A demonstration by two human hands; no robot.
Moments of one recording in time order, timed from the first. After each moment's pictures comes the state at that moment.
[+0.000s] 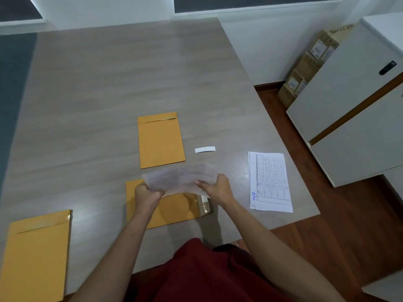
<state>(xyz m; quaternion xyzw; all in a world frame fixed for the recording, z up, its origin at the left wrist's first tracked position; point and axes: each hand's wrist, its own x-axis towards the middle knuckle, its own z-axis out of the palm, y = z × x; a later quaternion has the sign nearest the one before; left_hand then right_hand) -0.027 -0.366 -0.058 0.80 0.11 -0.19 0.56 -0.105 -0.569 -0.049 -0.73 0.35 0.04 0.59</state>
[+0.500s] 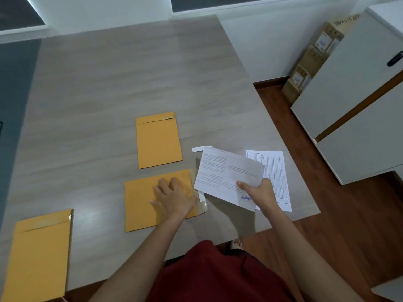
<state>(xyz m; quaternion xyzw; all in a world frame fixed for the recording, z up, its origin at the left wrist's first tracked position) -0.072 -0.447 -0.077 0.97 -0.01 -0.24 0.11 -0.179 -0.673 -0.049 -0.68 0.47 0.00 0.56</state>
